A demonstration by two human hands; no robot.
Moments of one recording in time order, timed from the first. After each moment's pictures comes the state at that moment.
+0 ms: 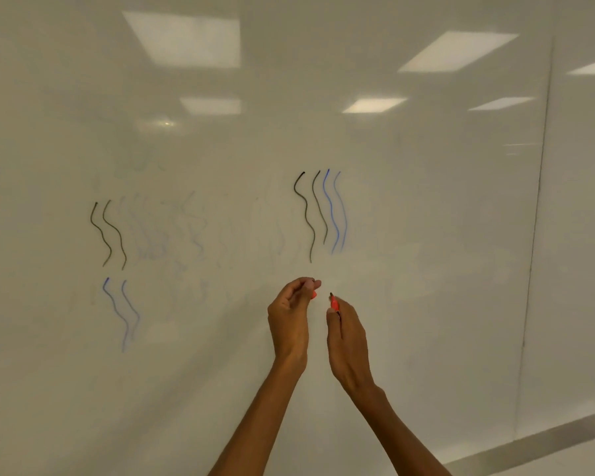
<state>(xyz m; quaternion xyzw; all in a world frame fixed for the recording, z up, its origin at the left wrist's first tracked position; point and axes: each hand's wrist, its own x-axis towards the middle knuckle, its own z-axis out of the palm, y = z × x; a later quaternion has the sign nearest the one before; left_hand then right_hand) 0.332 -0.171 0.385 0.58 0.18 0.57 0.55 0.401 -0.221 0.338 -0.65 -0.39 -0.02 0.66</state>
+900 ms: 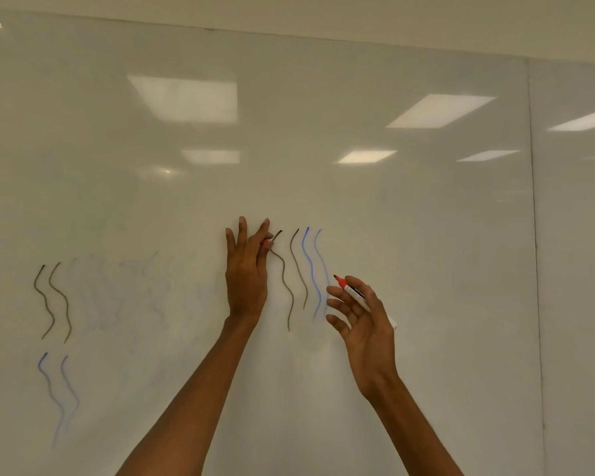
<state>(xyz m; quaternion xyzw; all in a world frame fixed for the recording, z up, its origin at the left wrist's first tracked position) 0.396 -0.056 0.530 0.70 0.11 0.70 0.08 0.483 -0.237 0.459 -0.26 -0.38 0.20 0.86</state>
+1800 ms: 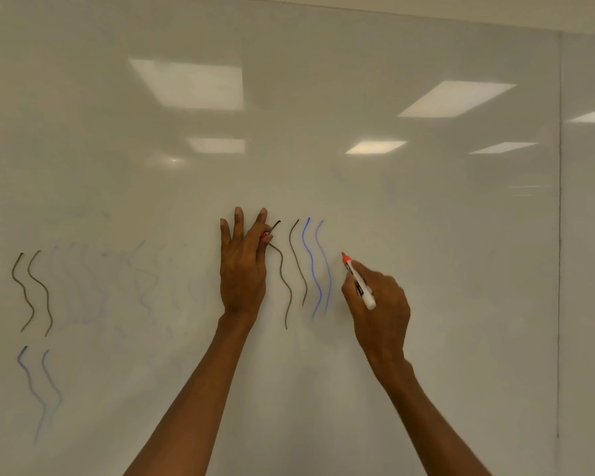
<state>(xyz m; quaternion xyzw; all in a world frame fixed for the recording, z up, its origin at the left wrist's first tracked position) 0.410 -0.037 0.528 0.66 0.11 0.74 -0.07 0.540 -0.197 0.466 -0.56 -0.40 -0.44 0.58</state>
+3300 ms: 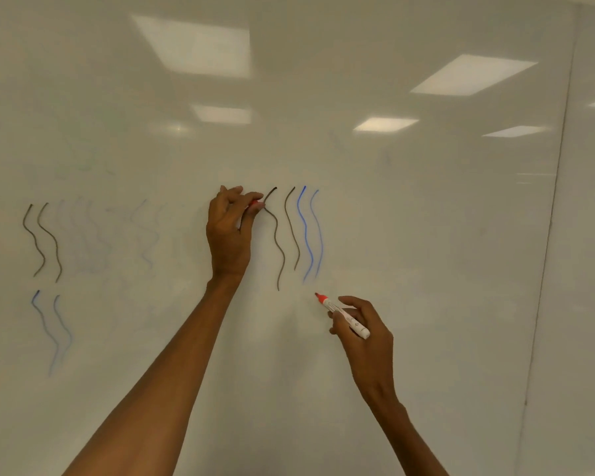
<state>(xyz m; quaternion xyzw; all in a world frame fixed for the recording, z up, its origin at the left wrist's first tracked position) 0.396 -0.054 0.526 0.63 0.09 0.77 0.00 0.508 -0.254 0.388 -0.52 -0.42 0.00 0.74</state>
